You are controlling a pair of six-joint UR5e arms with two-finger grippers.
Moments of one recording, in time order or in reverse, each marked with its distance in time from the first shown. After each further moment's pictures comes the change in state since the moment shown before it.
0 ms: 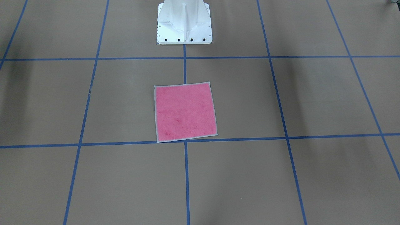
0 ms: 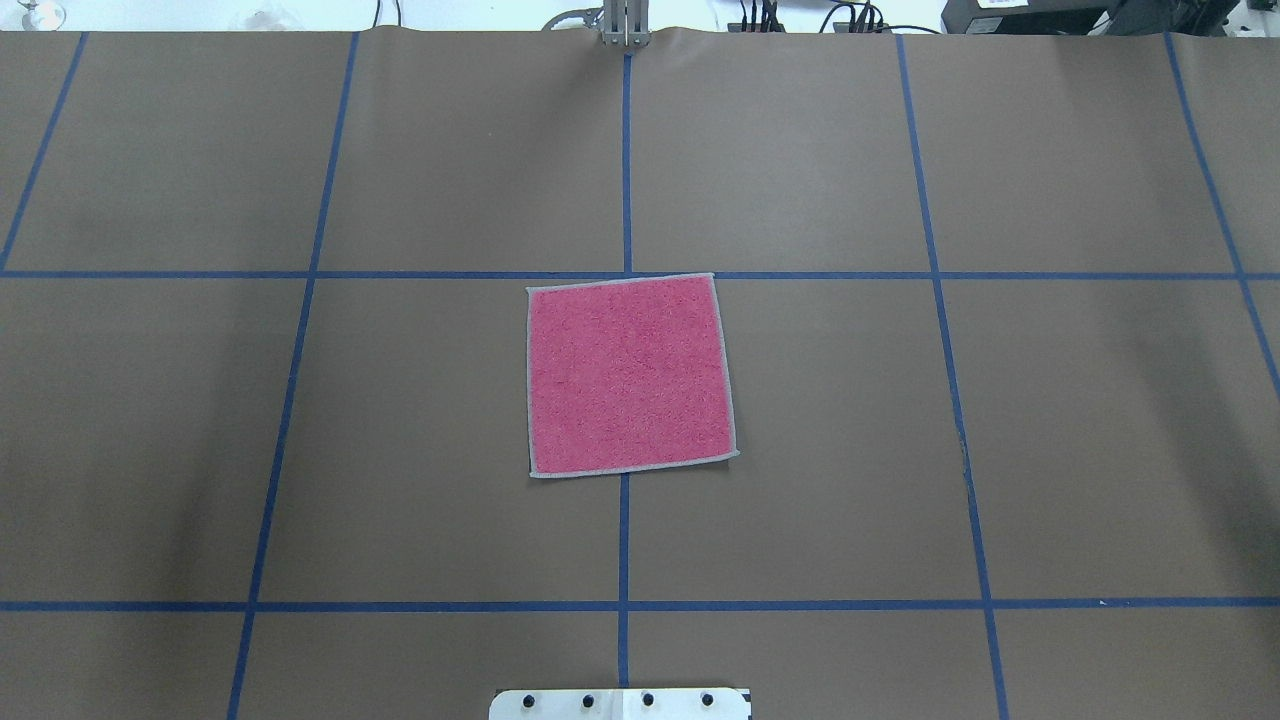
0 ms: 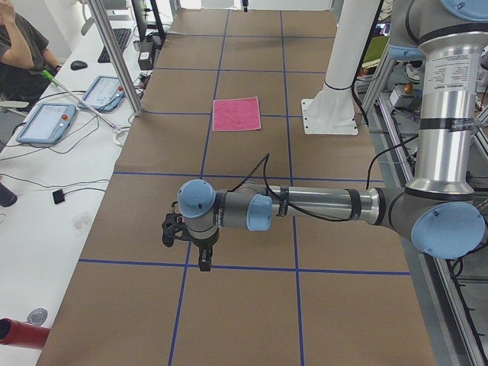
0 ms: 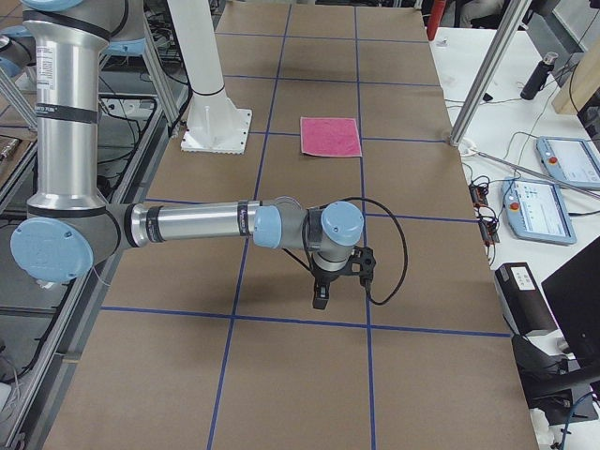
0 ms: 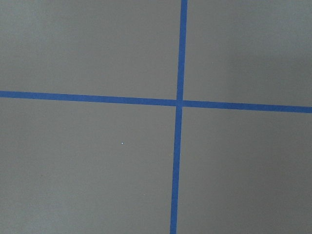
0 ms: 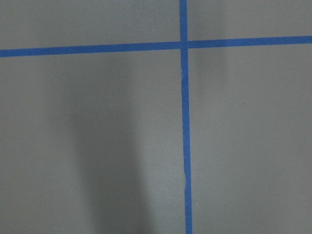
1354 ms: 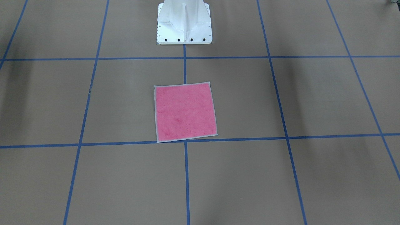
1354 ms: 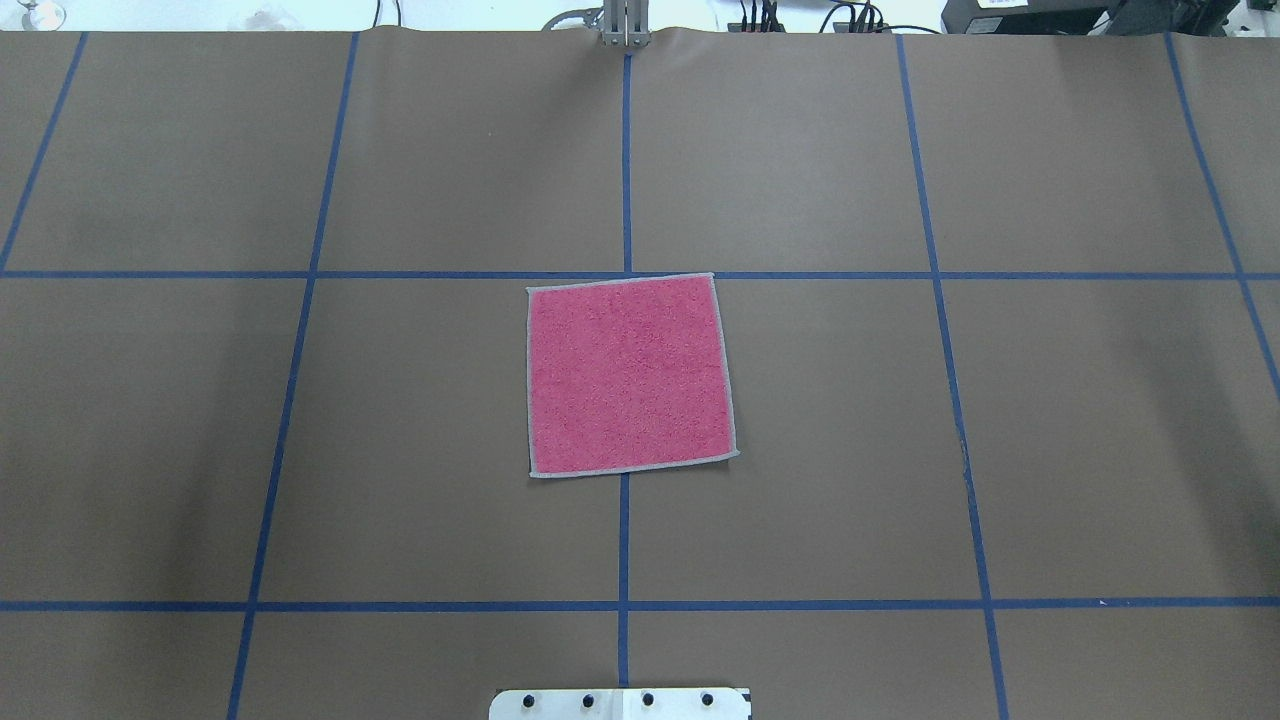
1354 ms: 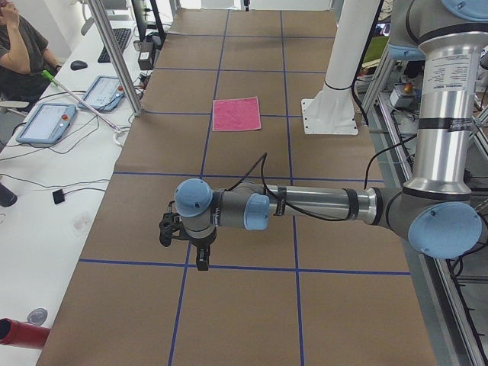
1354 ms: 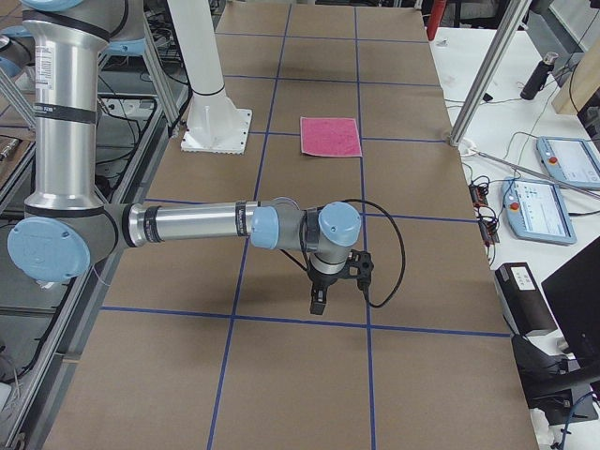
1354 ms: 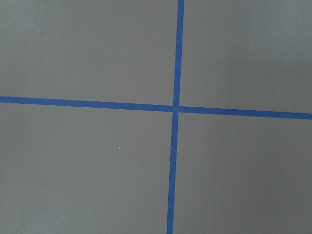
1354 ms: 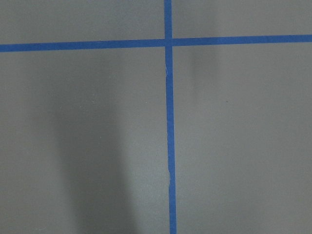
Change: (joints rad) left arm -0.004 -0.014 0.015 0.005 0.004 -0.001; right arm 0.008 -0.018 0.004 -0.031 -0.066 0.000
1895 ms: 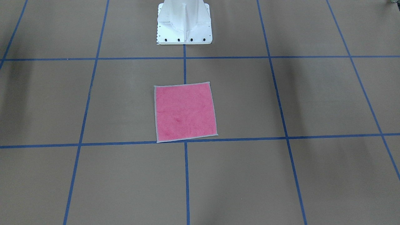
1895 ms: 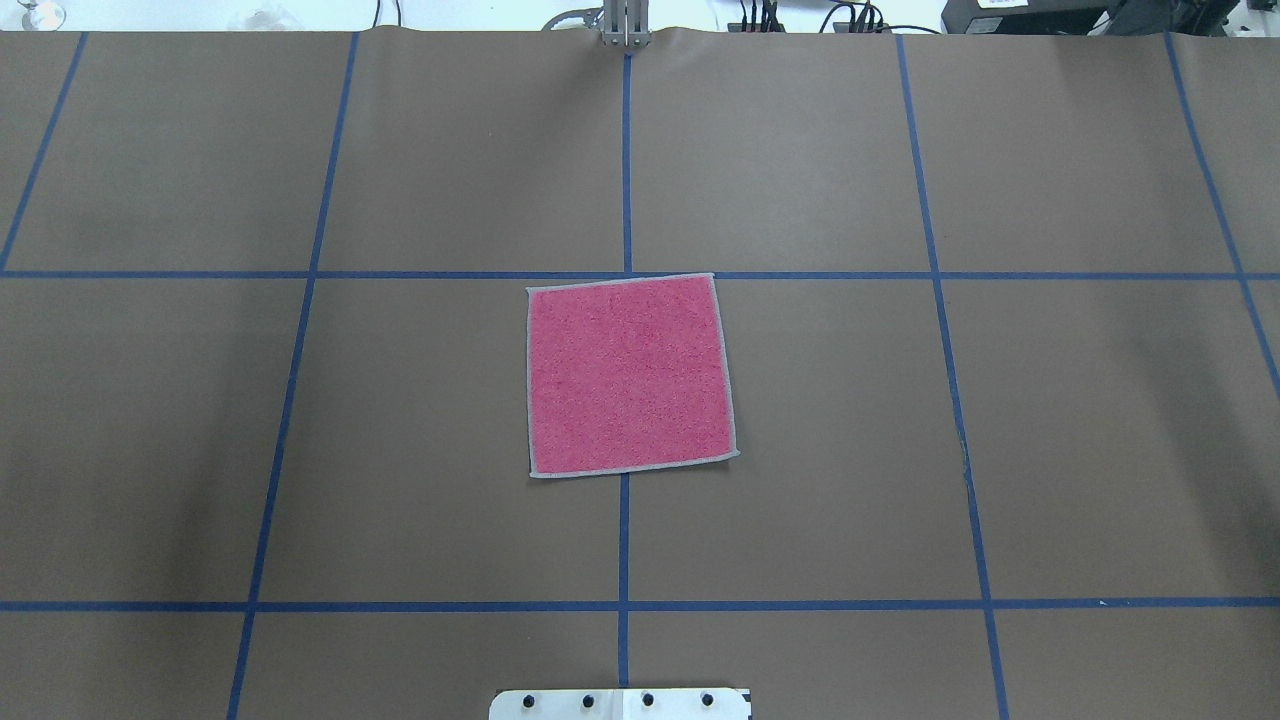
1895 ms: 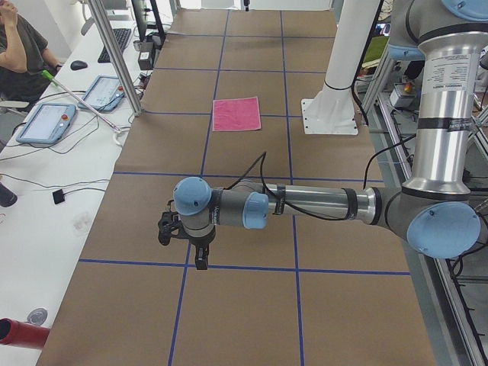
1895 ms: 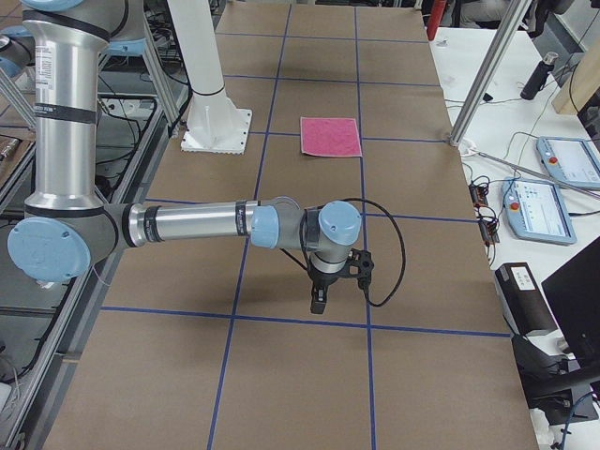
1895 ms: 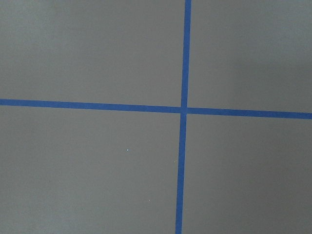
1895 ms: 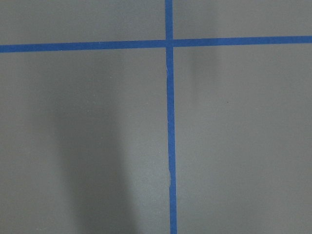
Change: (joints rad) left arm -0.001 -0.009 -0.005 0.008 -0.005 -0.005; right arm 0.000 0.000 0.003 0.000 0.001 0.001
